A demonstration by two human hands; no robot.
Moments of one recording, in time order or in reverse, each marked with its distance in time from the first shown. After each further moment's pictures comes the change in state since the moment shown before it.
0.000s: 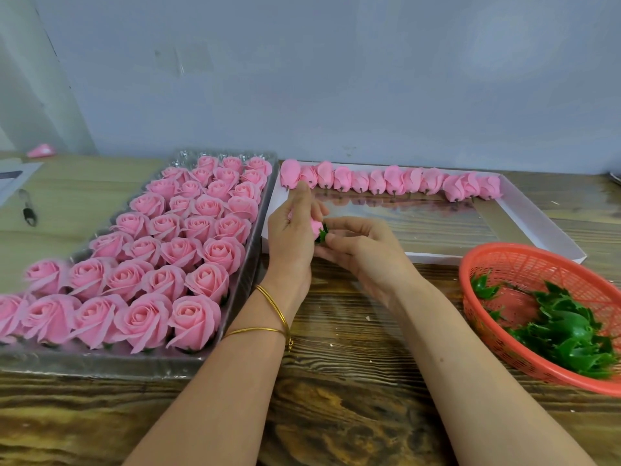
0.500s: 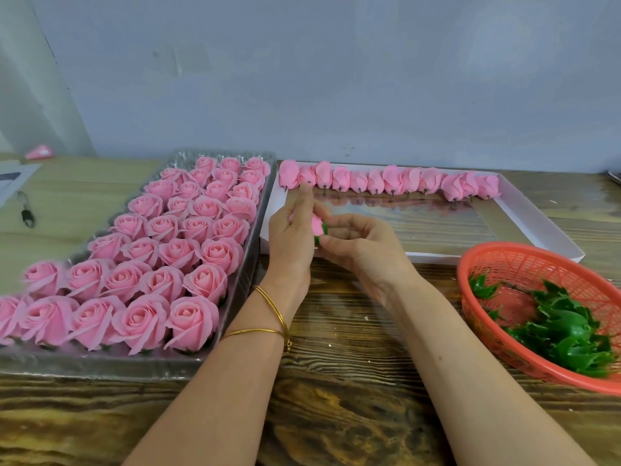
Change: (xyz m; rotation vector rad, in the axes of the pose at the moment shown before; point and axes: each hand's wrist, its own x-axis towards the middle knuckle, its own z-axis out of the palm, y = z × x) left_hand -0.002 -0.001 0.000 0.022 -0.026 -0.022; right_hand 0.001 0.002 -0.001 -0.043 0.058 -0.045
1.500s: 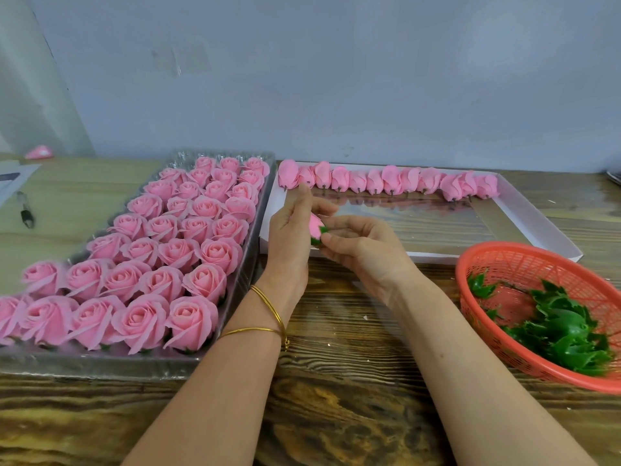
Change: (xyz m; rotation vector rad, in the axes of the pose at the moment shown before) left_hand 0.000 0.005 -0.003 0.011 -0.083 -0.041; right_hand 0.005 0.002 -0.009 0.008 -0.074 -0.010
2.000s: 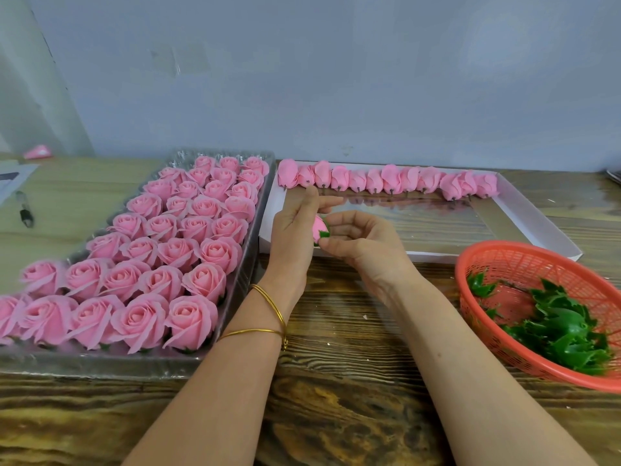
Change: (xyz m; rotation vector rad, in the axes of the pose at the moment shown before) left_hand -0.001 0.000 0.001 0.099 -0.005 0.037; right_hand 0.002 0.002 0.000 -0.060 0.031 -0.082
